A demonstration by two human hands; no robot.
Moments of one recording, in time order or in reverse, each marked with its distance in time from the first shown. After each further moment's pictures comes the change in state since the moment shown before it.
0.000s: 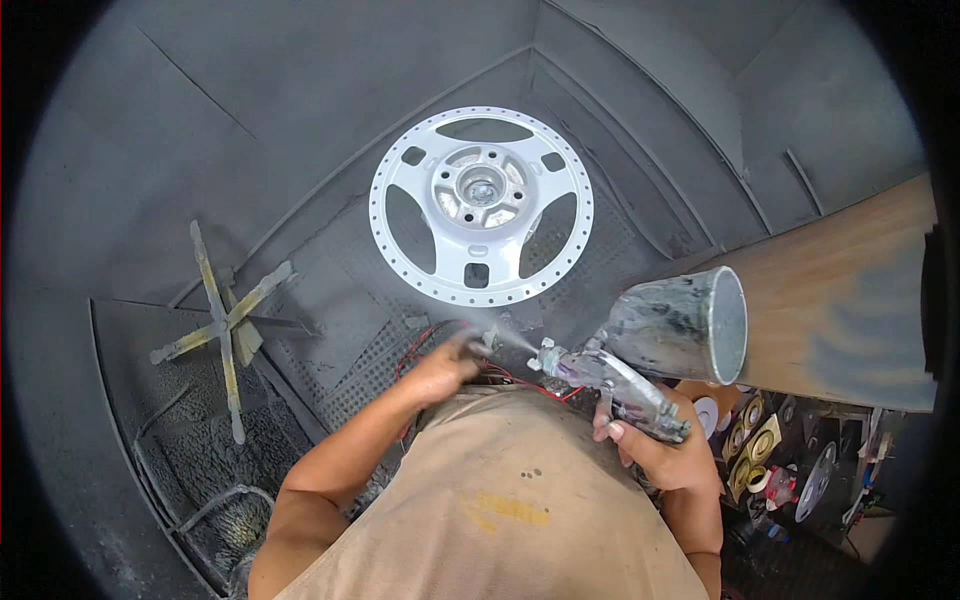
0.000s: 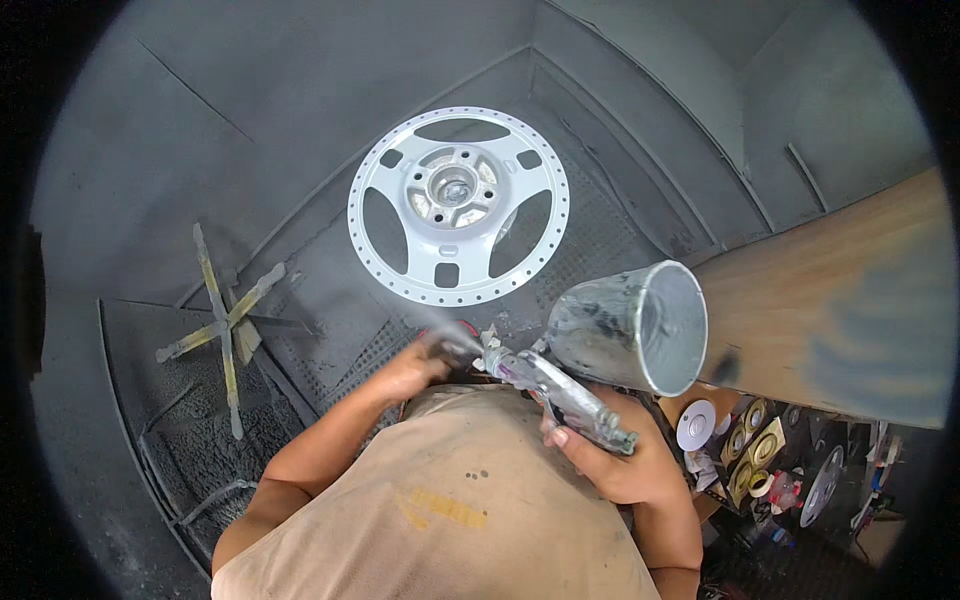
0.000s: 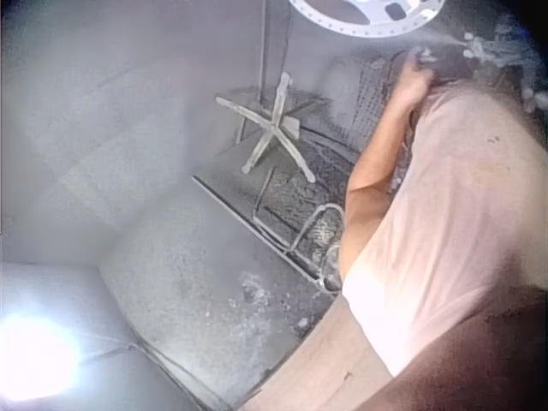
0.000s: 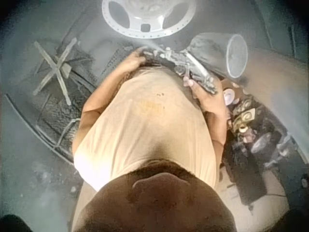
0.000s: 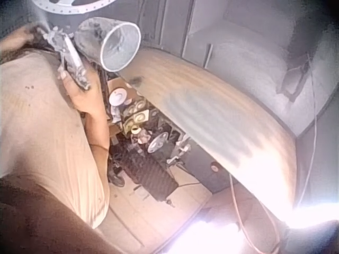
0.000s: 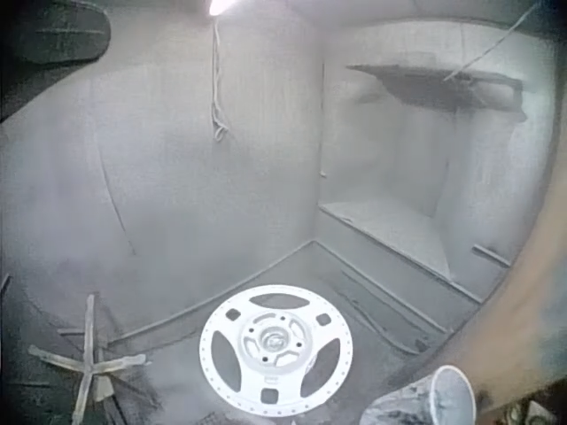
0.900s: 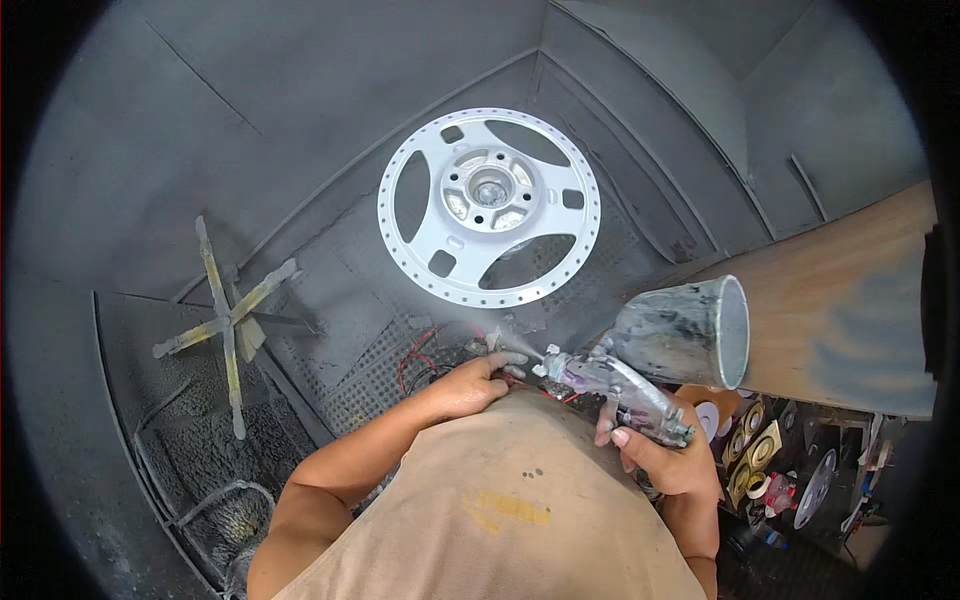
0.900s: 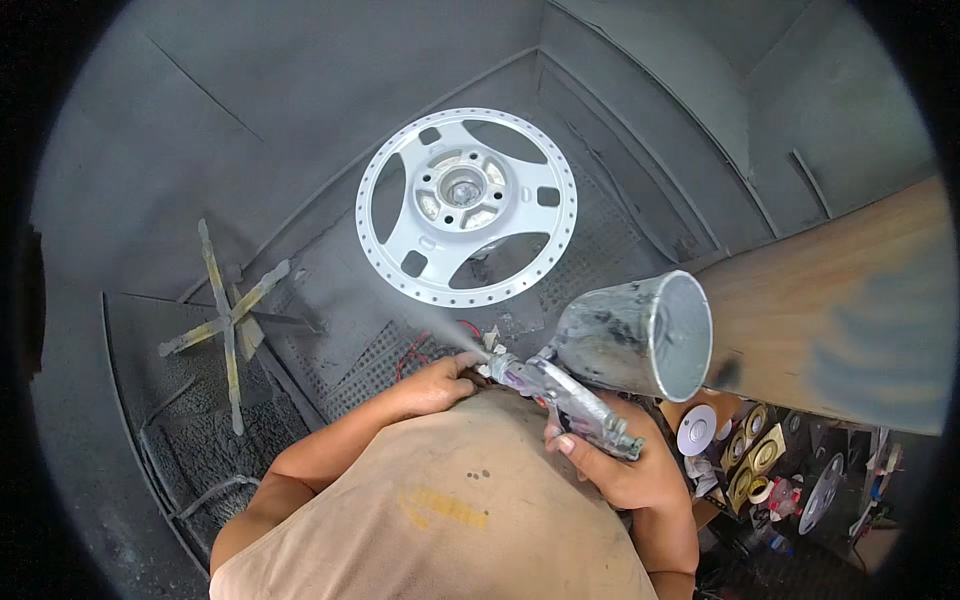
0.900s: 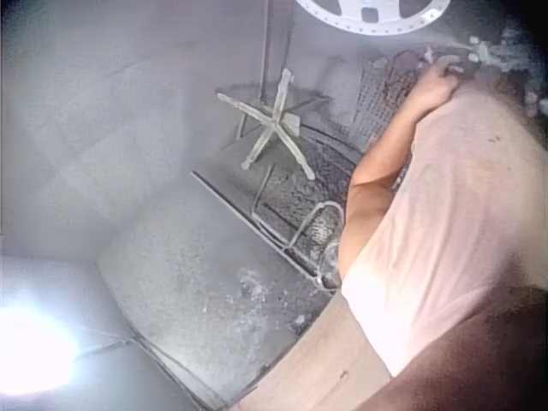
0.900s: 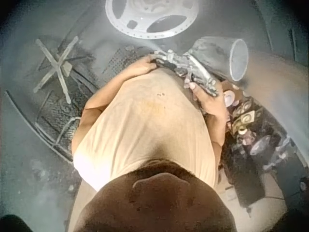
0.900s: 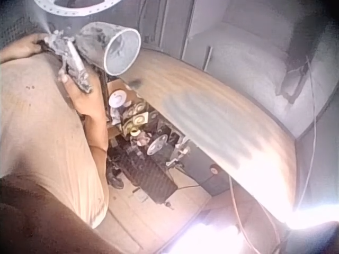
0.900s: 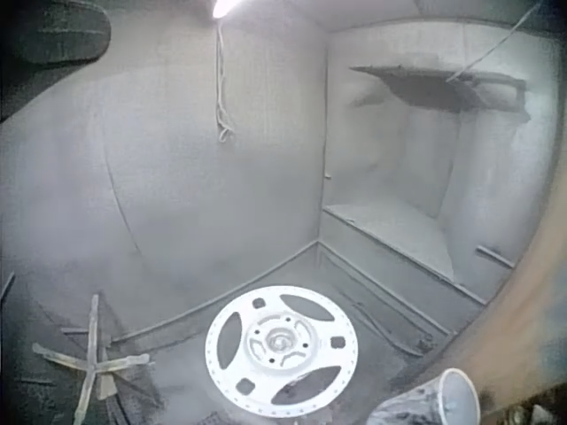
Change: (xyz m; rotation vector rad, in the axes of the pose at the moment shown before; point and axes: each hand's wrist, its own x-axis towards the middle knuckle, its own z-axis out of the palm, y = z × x) left_hand -0.004 0.024 0.036 0.219 -0.202 -0.041; right_hand -0.007 0.004 -0.005 0.063 0.023 0.024
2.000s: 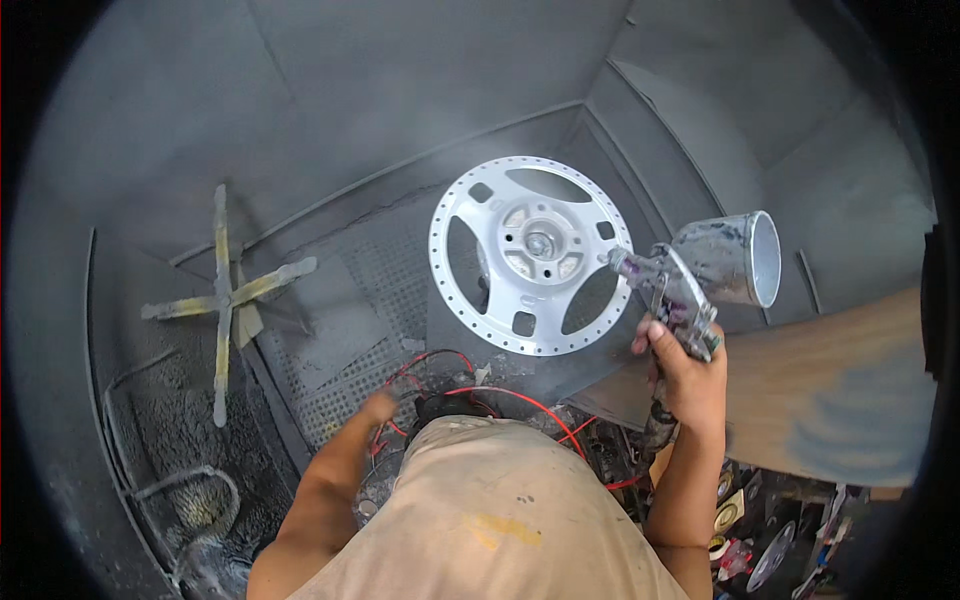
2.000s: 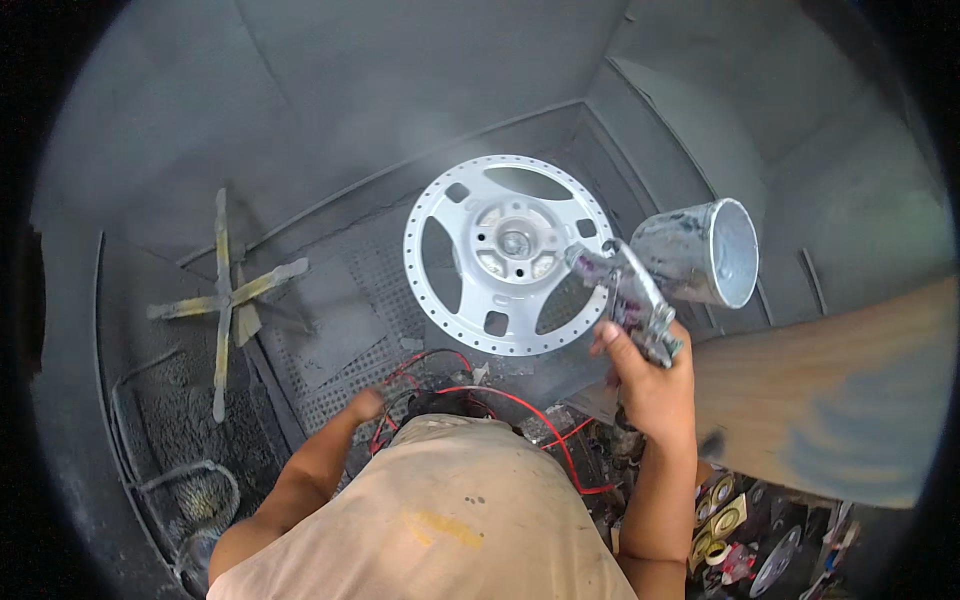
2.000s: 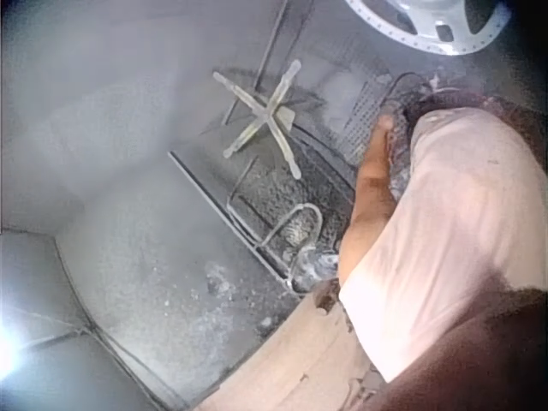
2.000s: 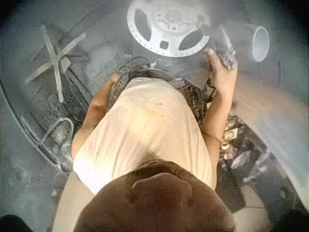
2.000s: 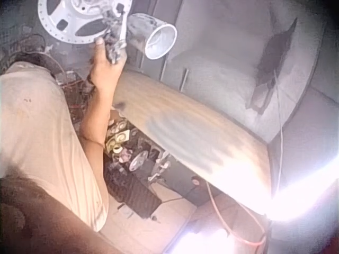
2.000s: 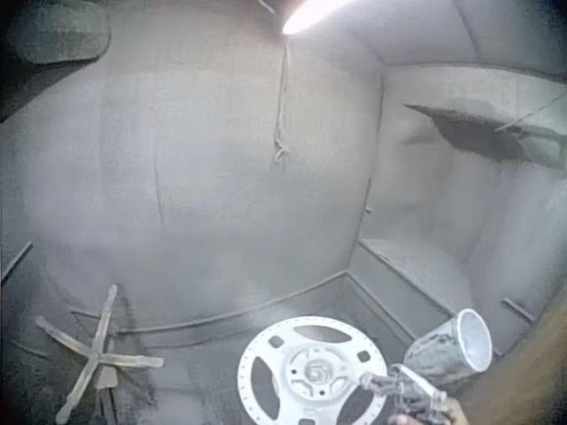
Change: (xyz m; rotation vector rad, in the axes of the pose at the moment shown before) left_hand -0.037 -0.355 -0.134 1.109 0.313 -0.192; right_hand 0.114 -0.053 0.025 -0.224 0.219 -0.266
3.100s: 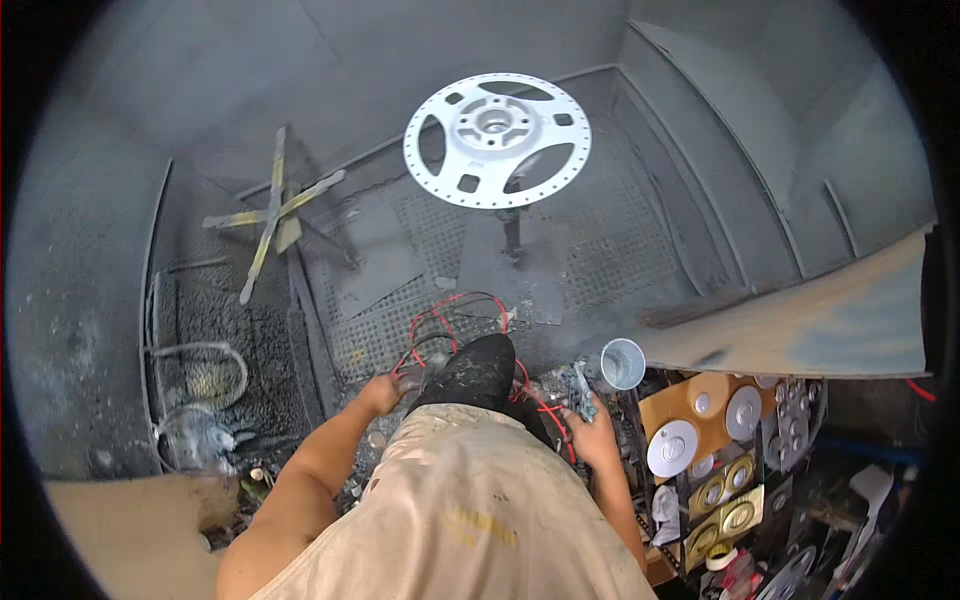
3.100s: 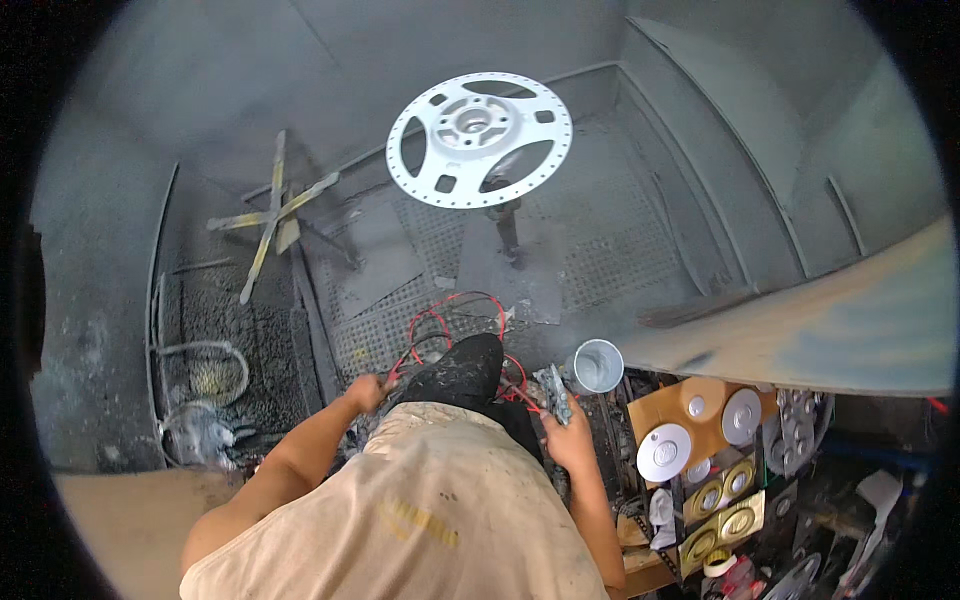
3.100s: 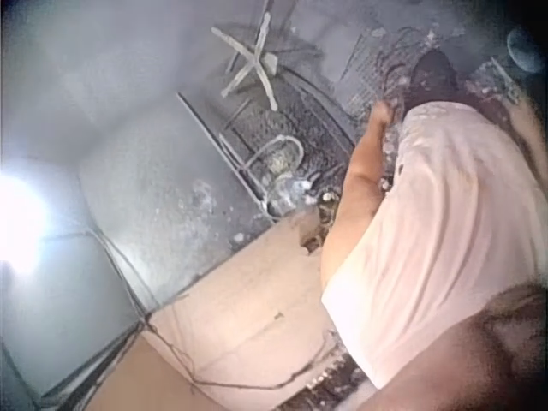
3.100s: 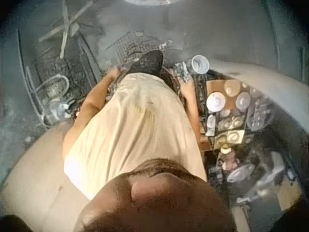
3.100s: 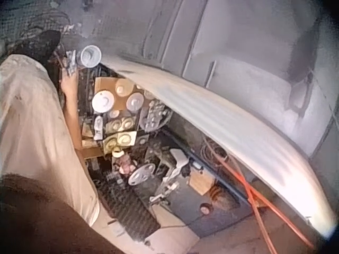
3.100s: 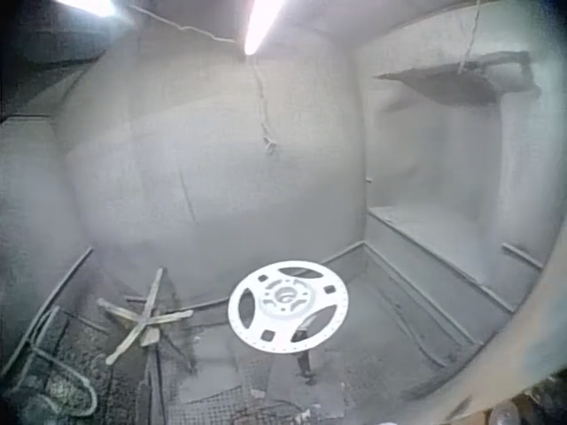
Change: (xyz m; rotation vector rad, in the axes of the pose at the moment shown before) left_hand -0.147 0.264 0.003 -0.222 -0.001 -0.636; right_hand -0.217 0.296 -0.122 0.003 -0.257 0.399
